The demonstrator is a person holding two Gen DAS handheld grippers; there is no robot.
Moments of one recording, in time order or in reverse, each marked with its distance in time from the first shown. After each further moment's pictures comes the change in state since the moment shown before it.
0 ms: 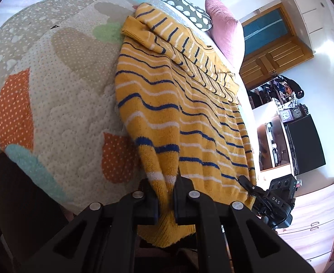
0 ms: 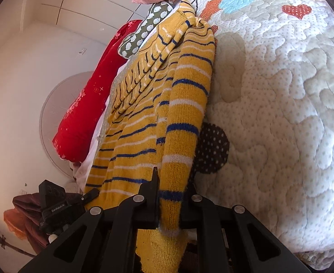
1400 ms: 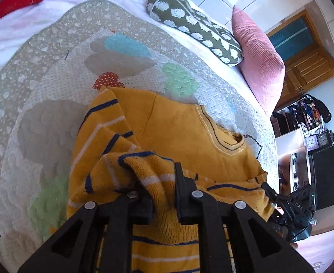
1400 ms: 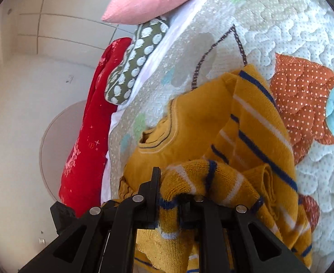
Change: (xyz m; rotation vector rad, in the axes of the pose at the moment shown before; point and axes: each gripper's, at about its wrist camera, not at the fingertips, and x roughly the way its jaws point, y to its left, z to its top) left arm 0.124 -0.030 0.278 -0.054 -0.029 0.153; right arm 0.125 0.021 0.259 0.191 -0.026 0.011
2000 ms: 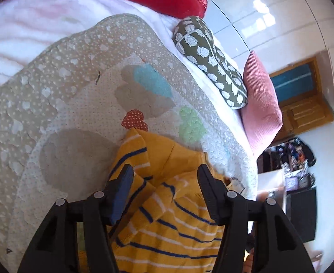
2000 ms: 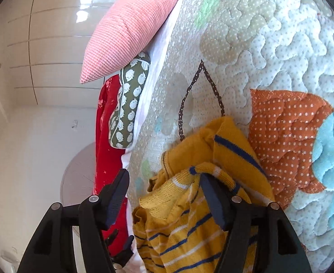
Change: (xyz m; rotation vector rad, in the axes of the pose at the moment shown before) left arm -0.041 0.041 0.033 -0.143 -0.120 -0.049; right arm -0.030 -0.023 0.039 0.190 -0.164 0.086
